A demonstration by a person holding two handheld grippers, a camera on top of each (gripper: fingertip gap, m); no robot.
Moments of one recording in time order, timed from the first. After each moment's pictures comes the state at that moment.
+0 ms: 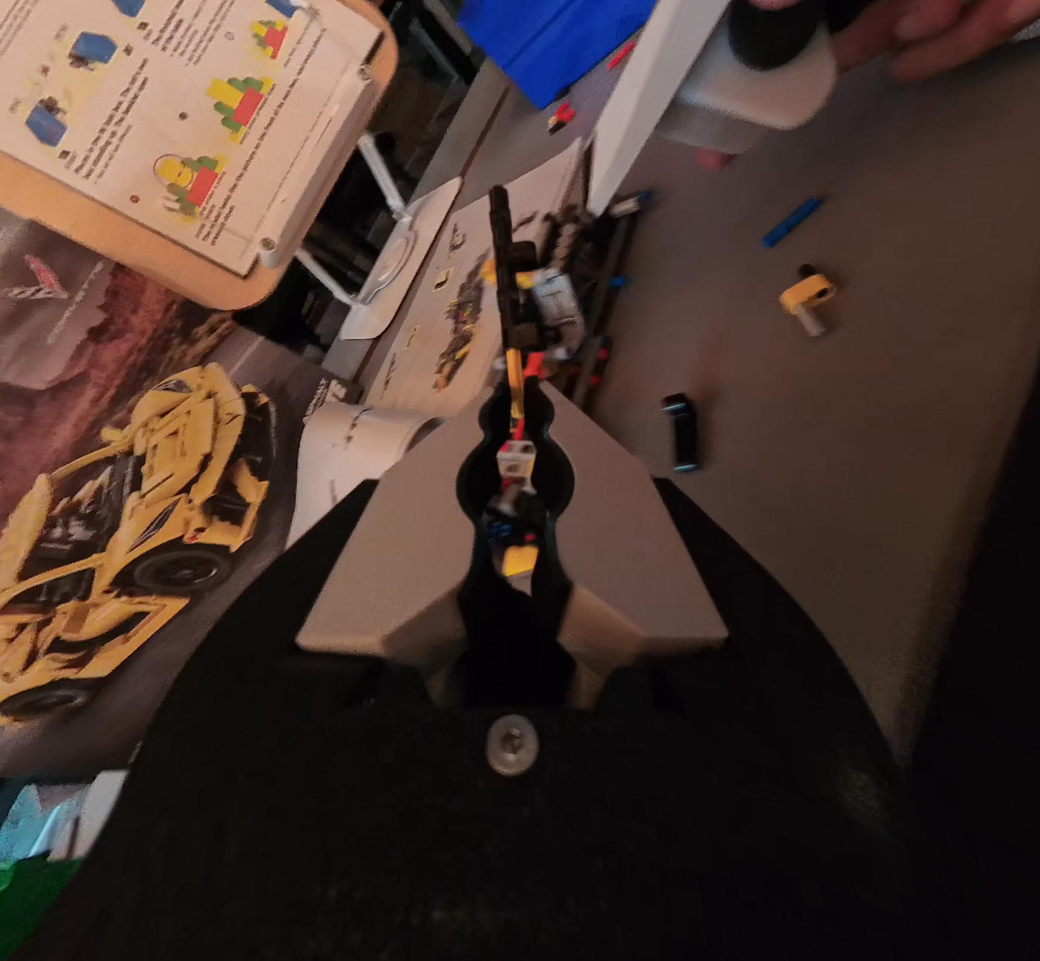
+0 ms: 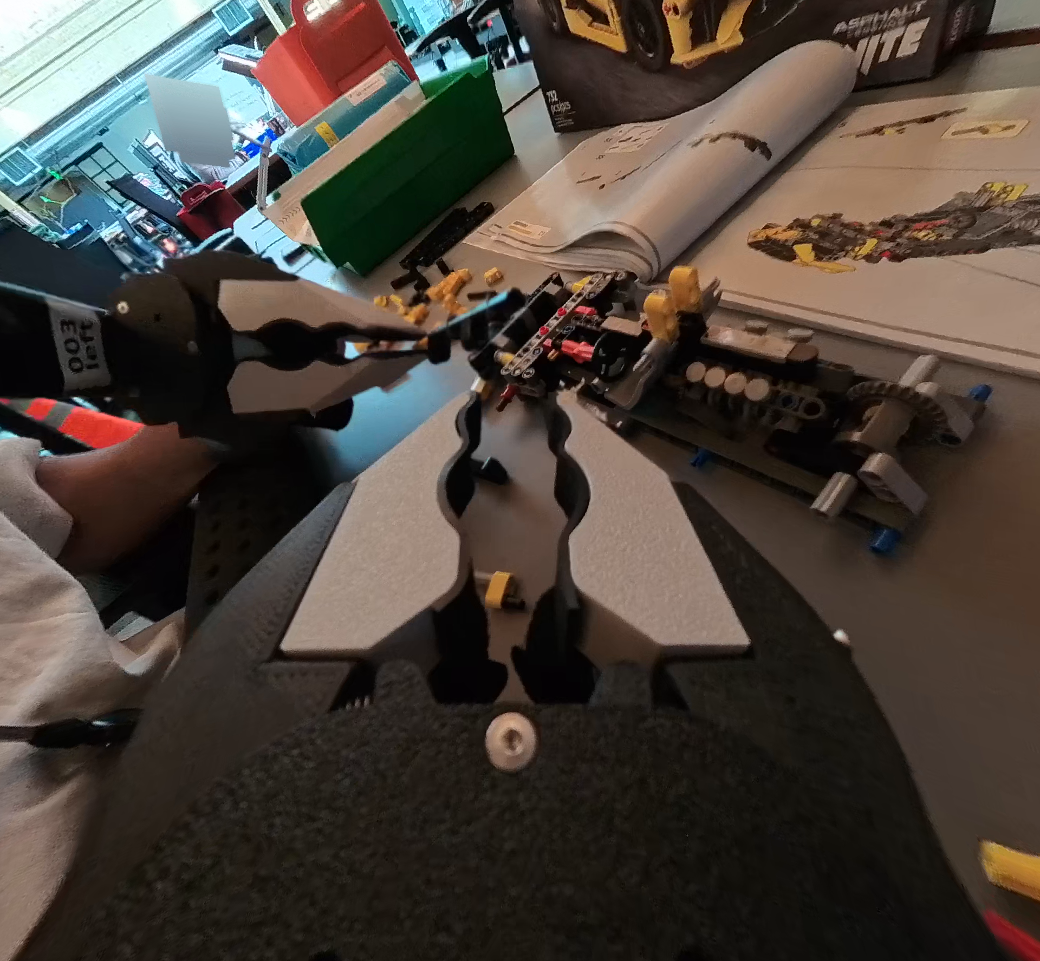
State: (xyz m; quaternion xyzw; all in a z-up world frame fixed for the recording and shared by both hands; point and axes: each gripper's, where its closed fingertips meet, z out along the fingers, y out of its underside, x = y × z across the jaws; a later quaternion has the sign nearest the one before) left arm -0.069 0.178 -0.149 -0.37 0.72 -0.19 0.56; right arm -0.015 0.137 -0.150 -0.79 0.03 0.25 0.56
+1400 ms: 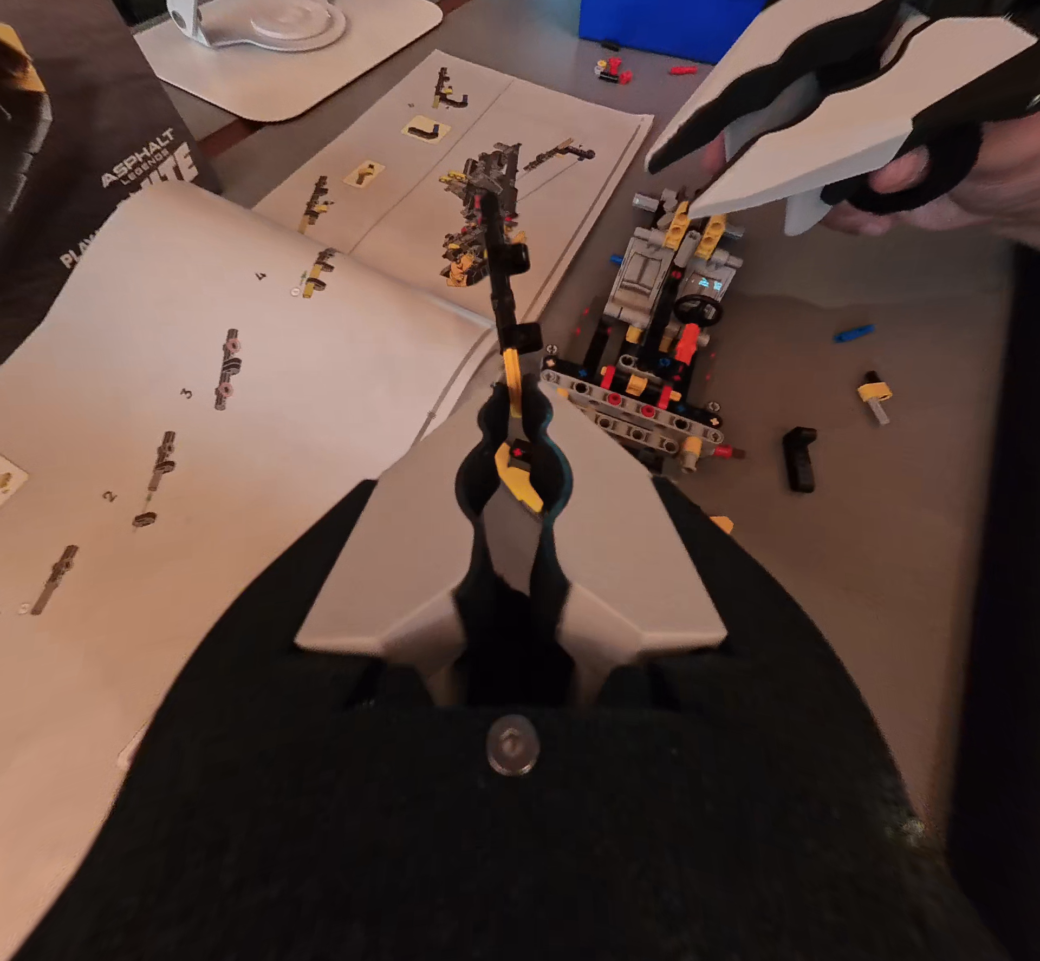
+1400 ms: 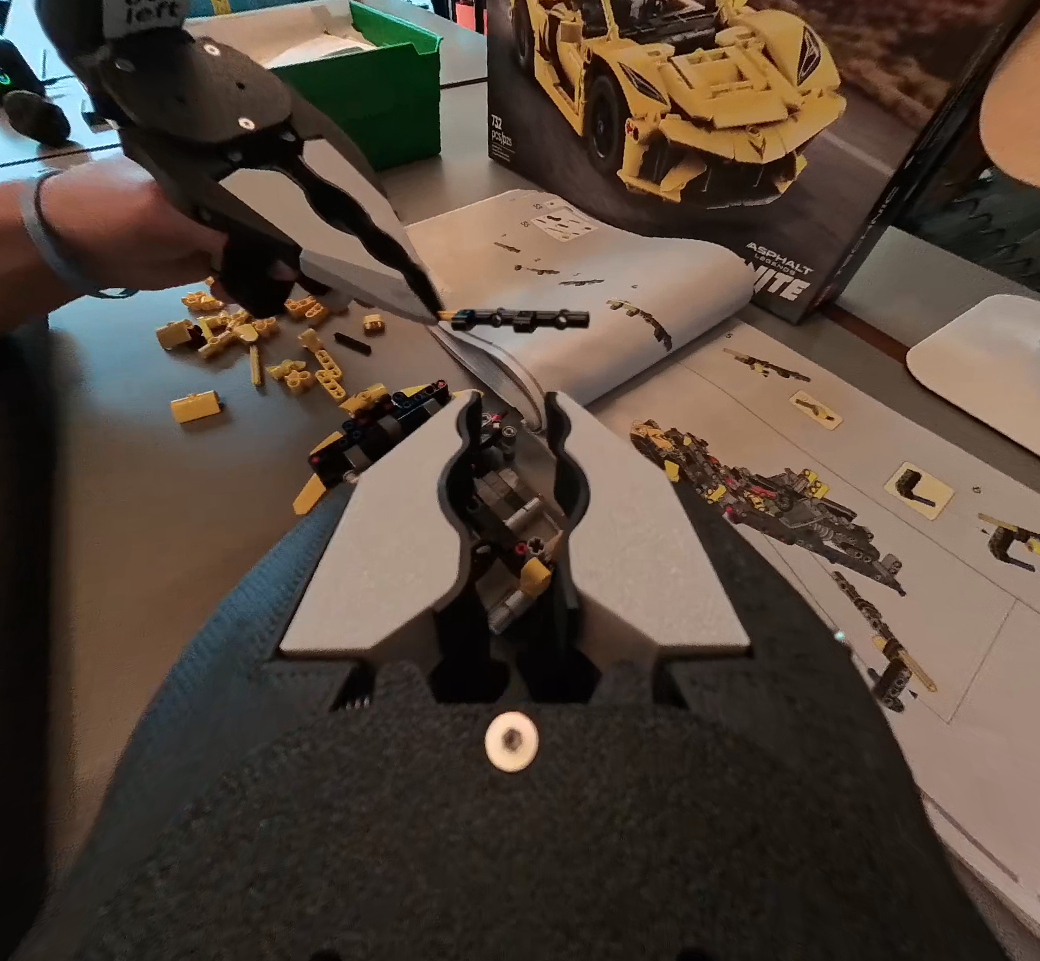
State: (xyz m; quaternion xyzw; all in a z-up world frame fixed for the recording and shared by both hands) left arm -0.048 0.289 -0.158 -0.56 0.66 -0.40 0.29; right arm 0.009 0.231 -0.126 -0.81 -0.11 0.07 0.57
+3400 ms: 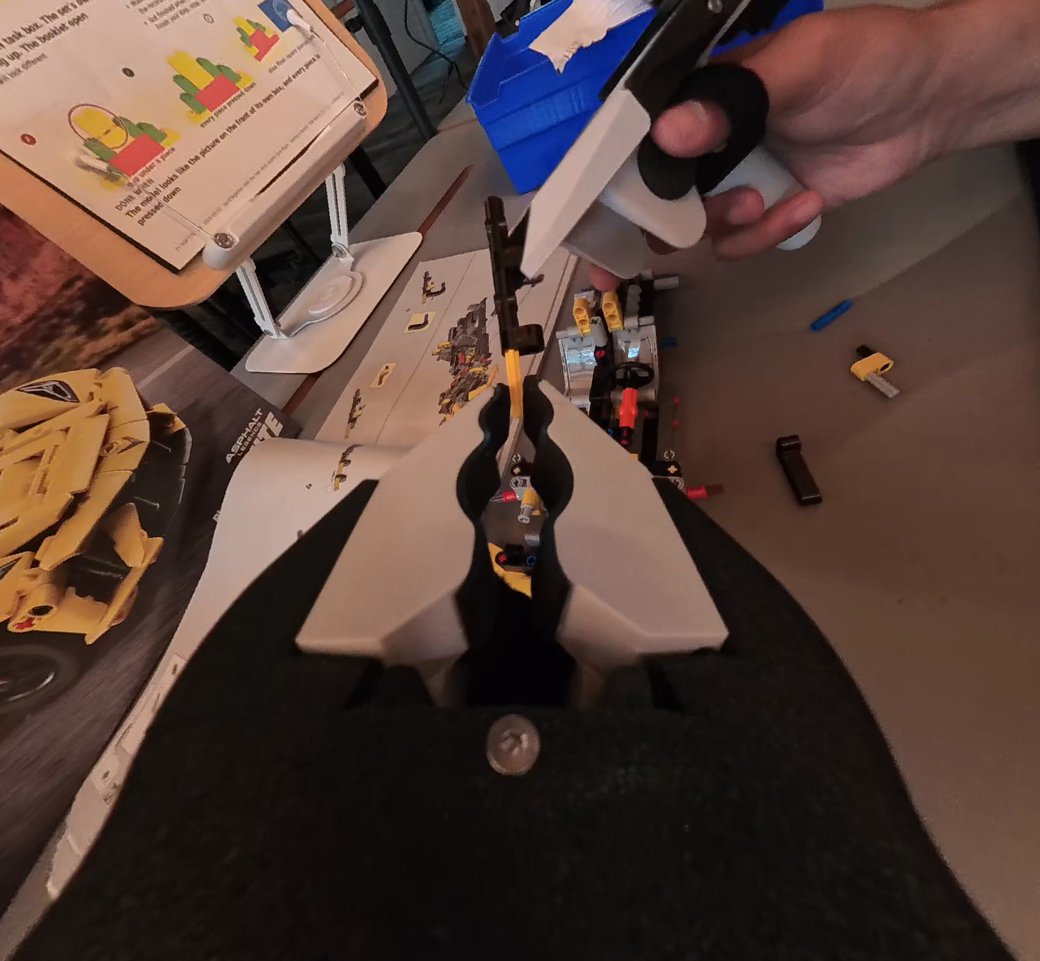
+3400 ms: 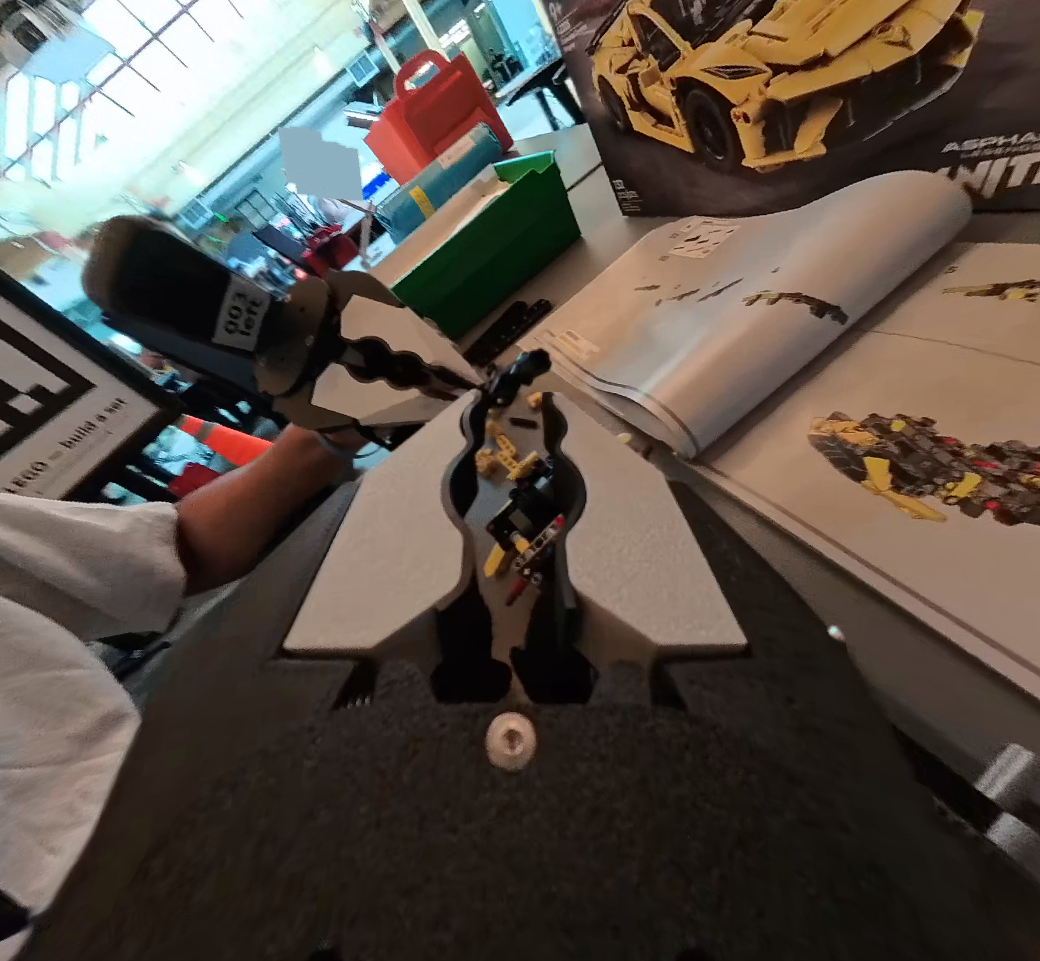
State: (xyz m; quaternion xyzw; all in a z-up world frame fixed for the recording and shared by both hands) left arm -0.042 0.239 -0.116 -0.38 0.72 -0.37 0.45; right arm -0.010 0.229 -0.102 -0.75 0.01 0.35 0.56
